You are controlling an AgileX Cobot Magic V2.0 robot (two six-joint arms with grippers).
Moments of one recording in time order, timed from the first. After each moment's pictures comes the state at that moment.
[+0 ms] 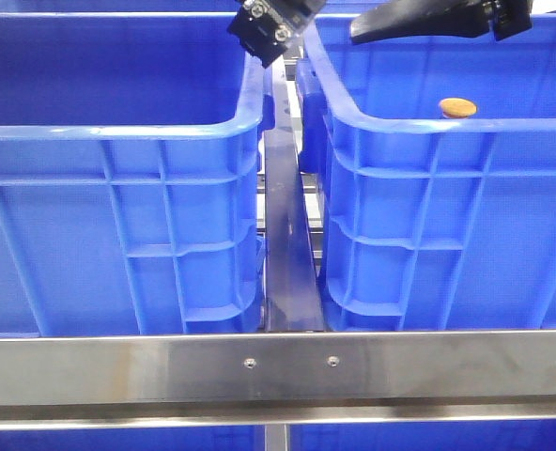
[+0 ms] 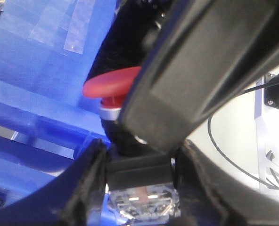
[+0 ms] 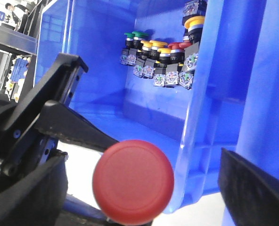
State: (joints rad) left arm -0.51 1.57 -1.44 -0.74 1.08 0.94; right arm 0.24 1.36 -1.01 1.29 0.85 -0.55
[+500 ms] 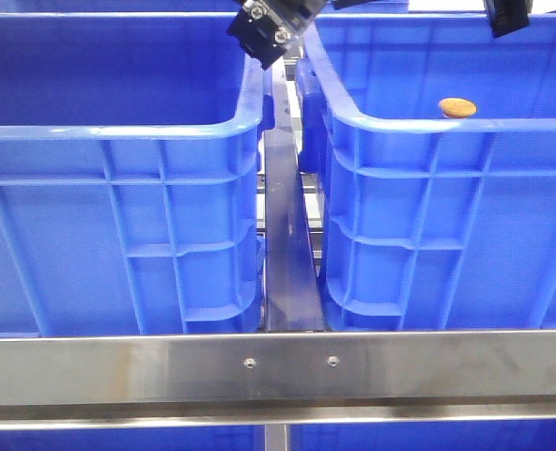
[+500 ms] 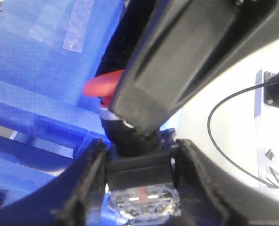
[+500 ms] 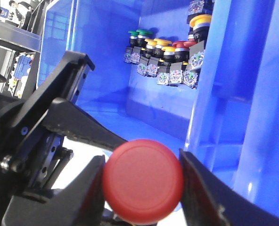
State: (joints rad) left arm -0.51 1.57 -1.44 -0.74 1.08 0.94; right arm 0.25 1.36 -1.01 1.30 0.86 -0.56
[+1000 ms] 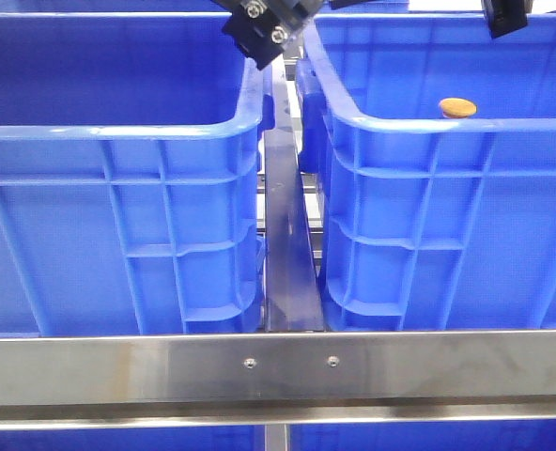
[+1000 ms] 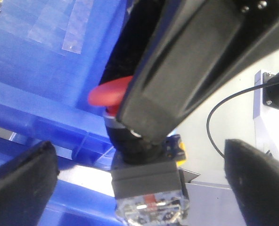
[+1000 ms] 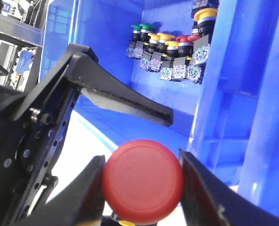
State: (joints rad) left arm -0.51 1.57 -1.44 -0.74 1.08 0.94; right arm 0.24 1.36 -1.01 1.30 0.88 -0.57
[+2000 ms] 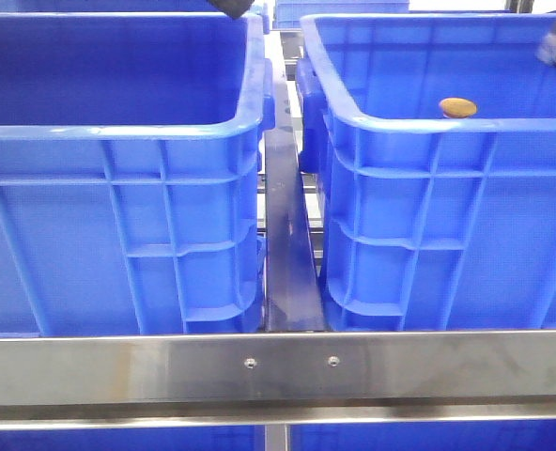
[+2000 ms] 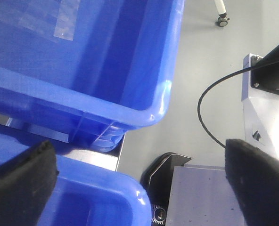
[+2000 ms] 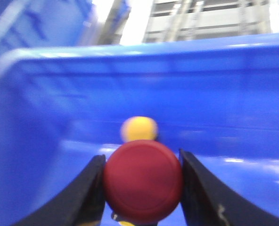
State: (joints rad) left arm -0.46 1.57 -1.49 -0.71 1.21 0.94; right arm -0.25 1.40 -1.02 1.25 0.52 -1.23
